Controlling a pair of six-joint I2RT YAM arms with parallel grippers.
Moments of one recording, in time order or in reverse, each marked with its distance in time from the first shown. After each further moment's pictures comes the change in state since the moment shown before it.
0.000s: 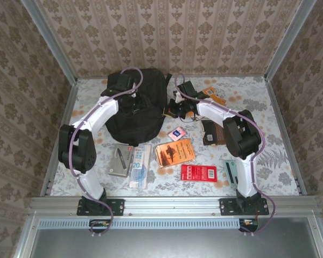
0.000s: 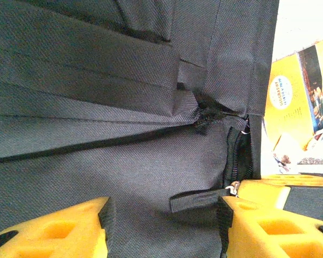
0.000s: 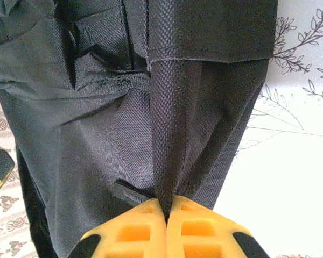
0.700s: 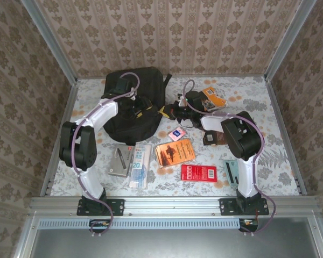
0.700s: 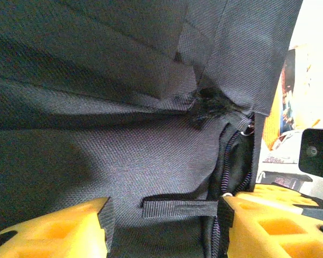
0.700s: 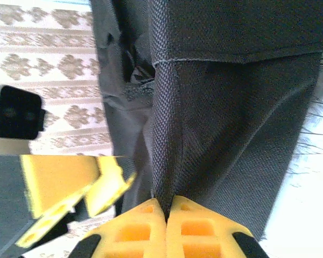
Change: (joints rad) left arm 0.035 0.032 -0.081 0.117 0.175 -0.171; right arm -0.017 -0.036 -0.364 0.820 -0.154 0.446
